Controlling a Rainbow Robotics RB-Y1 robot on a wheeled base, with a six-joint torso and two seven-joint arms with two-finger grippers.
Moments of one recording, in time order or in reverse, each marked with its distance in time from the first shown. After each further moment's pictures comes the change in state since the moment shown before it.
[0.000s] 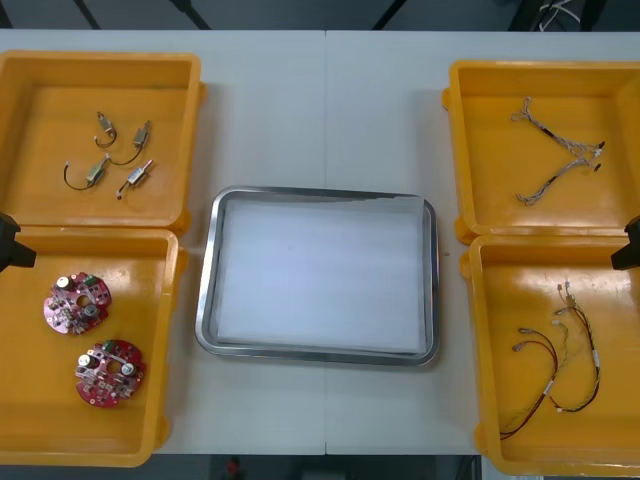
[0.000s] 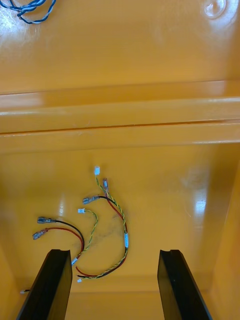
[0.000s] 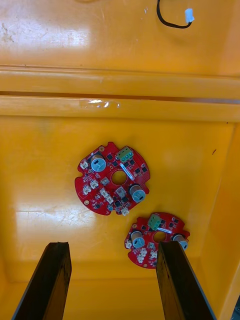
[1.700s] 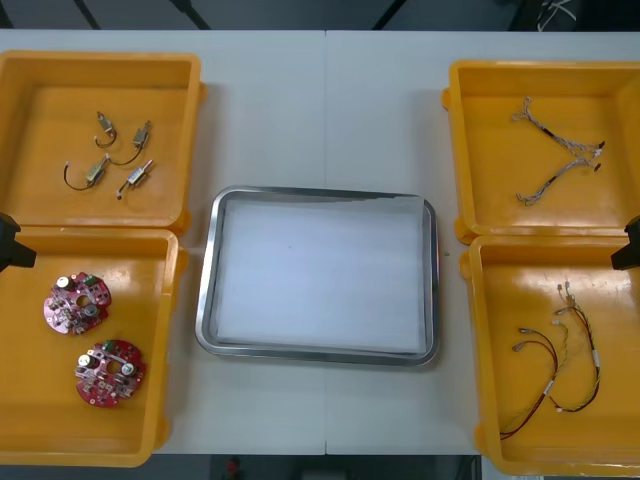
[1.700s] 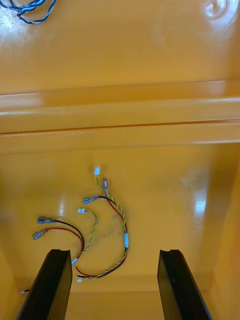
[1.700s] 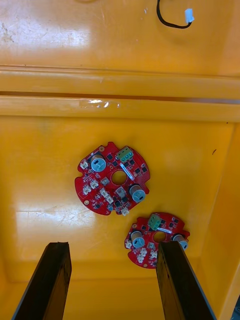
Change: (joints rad) right arm 0.000 0.000 0.000 0.000 0.000 0.000 0.000; left arm 0.000 0.000 0.000 0.000 0.000 0.000 0.000
